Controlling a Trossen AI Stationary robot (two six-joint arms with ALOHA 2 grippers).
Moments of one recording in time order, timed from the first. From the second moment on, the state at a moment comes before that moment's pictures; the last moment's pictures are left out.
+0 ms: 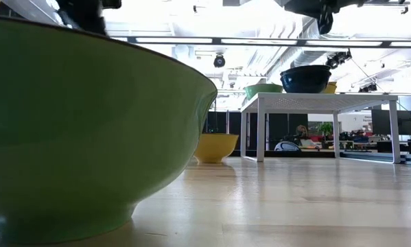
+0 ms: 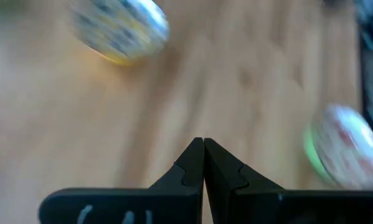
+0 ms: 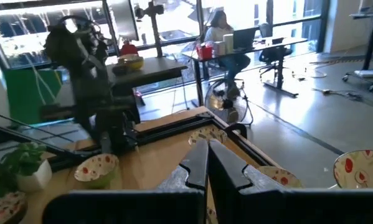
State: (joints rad) left arm -0.09 0.96 0.89 -0.72 -0.06 -0.42; right arm -0.23 0.71 0.70 -0.03 0.11 0.16
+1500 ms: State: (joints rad) left arm -0.40 1.57 1.22 -0.68 -0.05 -0.90; right arm -0.12 0.74 0.71 -0.06 0.04 0.18
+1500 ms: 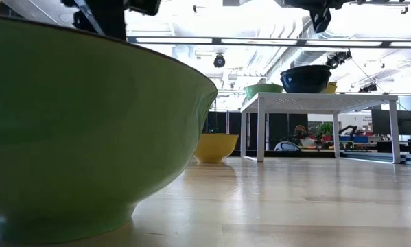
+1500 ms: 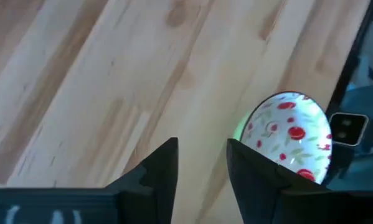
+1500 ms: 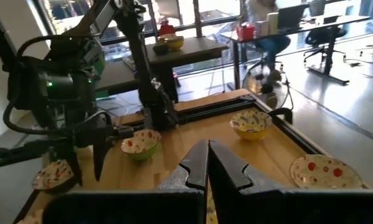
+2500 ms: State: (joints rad) left arm -0.45 1.94 1.42 -0.70 0.10 -0.81; right arm -0.12 0.74 0.71 -0.07 -0.10 0.18
